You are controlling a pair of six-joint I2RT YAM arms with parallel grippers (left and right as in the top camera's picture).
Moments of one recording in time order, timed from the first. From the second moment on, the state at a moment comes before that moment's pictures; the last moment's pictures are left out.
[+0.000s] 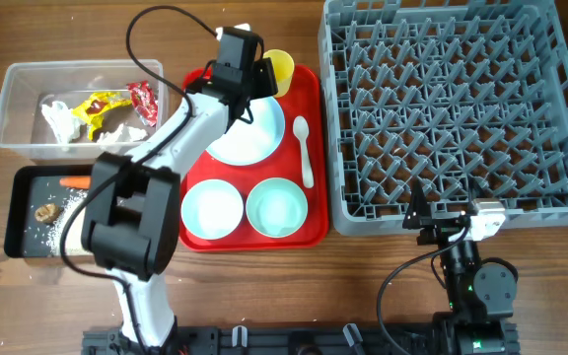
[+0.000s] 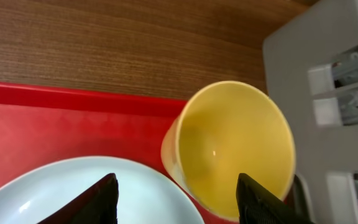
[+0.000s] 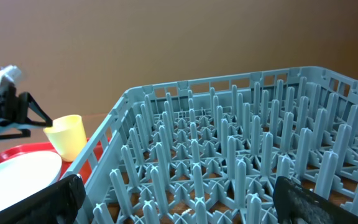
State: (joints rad) left arm -0.35 2.03 1.45 -0.22 -0.03 -0.47; right arm 0.05 0.02 0.01 0.00 -0.02 0.13
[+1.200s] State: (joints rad) left arm -0.24 1.63 1.46 -0.59 0.05 -0.53; right arm 0.05 0.02 0.01 0.00 -0.02 0.13
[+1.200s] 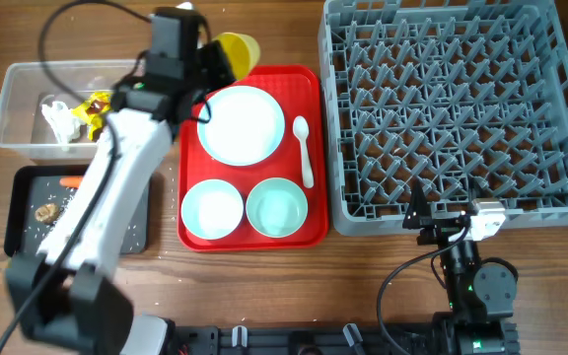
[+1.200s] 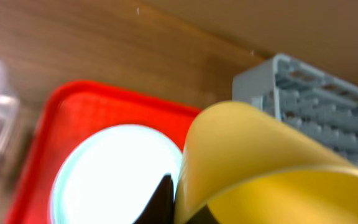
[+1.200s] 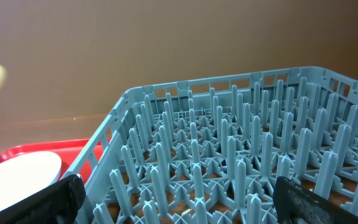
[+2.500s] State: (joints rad) left arm 0.01 1.61 1.46 -0.65 1.09 -0.20; right arm 0.05 0.85 1.06 -0.69 -0.44 0.26
